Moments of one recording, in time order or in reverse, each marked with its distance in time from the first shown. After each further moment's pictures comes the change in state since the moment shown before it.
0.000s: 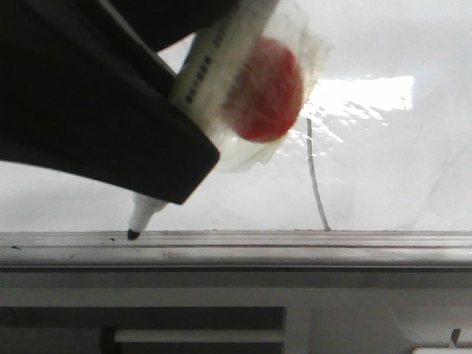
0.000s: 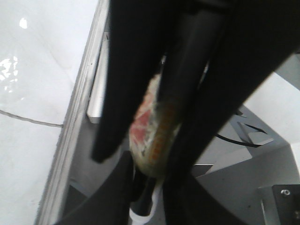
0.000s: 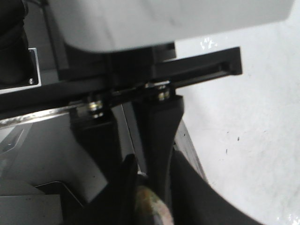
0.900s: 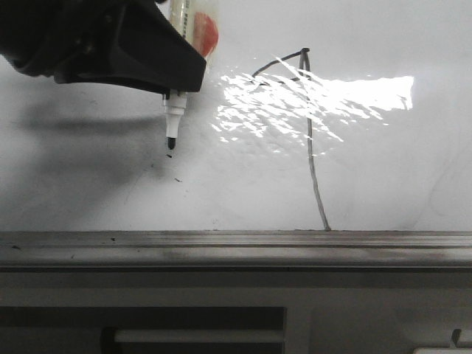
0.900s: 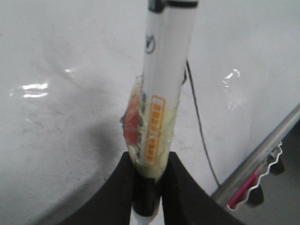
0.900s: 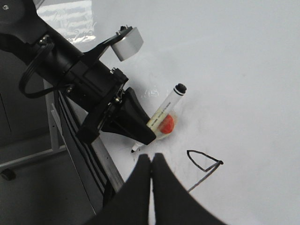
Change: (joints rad) left arm -0.020 0.103 0.038 -0.123 -0.671 -0.514; right arm -0.090 -0.387 -0.015 -0.099 0.167 0.050
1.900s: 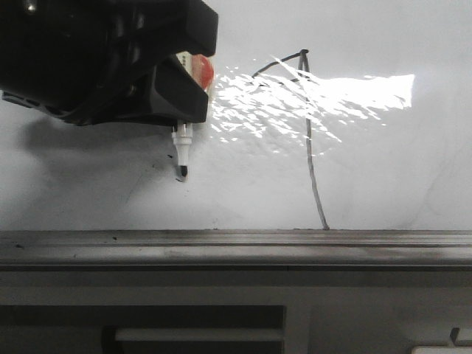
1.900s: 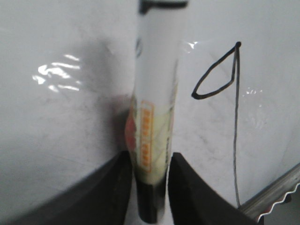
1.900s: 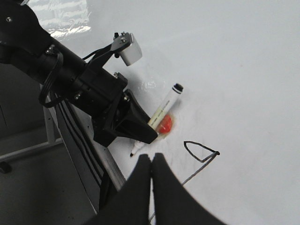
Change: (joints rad) left arm -0.044 0.103 0.021 -0.179 -0.162 -0.001; right arm 0.000 0.000 0.000 -0.007 0.029 0.002
